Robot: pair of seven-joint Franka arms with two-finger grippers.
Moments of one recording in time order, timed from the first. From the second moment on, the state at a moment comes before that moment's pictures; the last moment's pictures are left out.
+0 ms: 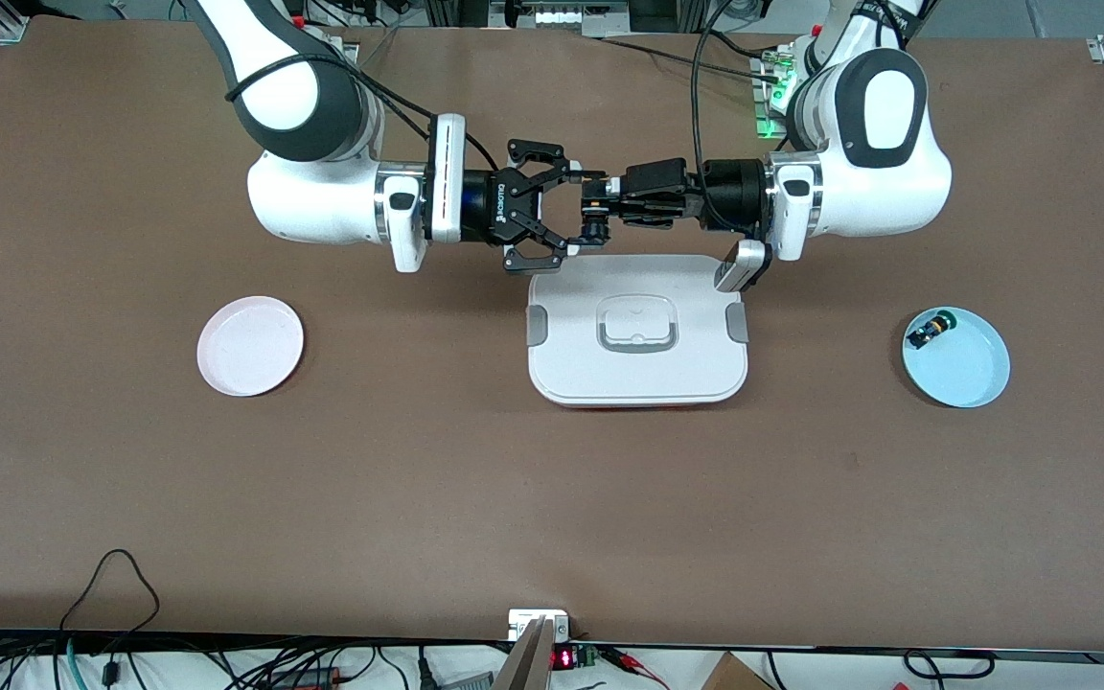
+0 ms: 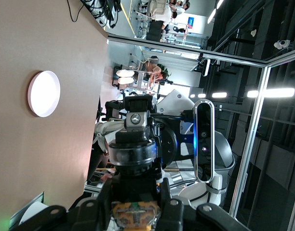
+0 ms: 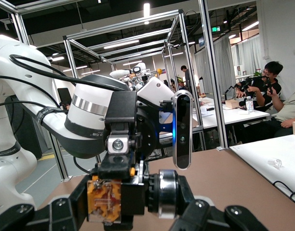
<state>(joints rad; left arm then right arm) -0.08 0.09 -0.34 -2.01 -1.73 1.99 0.37 0.33 0.30 0.32 -1.75 1.76 2.19 -1.90</state>
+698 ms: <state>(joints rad) -0.08 0.09 -0.34 -2.01 -1.73 1.99 0.38 0.33 0.30 0.32 -1.75 1.77 2.20 -1.86</state>
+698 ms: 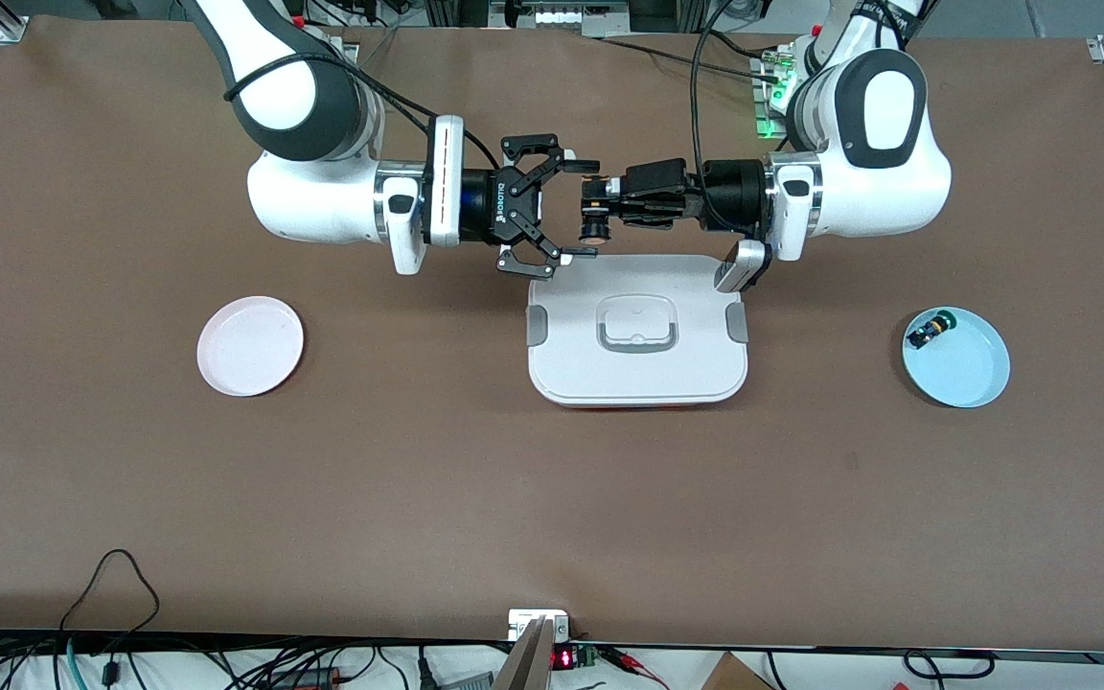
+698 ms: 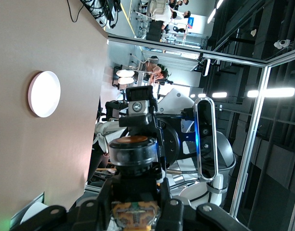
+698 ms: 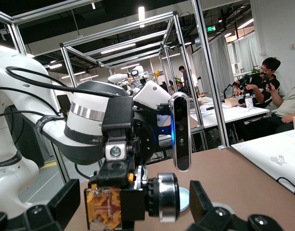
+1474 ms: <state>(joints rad) -0.02 0.12 -0.33 -1.93 -1.32 1.96 0.39 0.25 0.30 0.31 -1.75 1.74 2.20 -1.85</state>
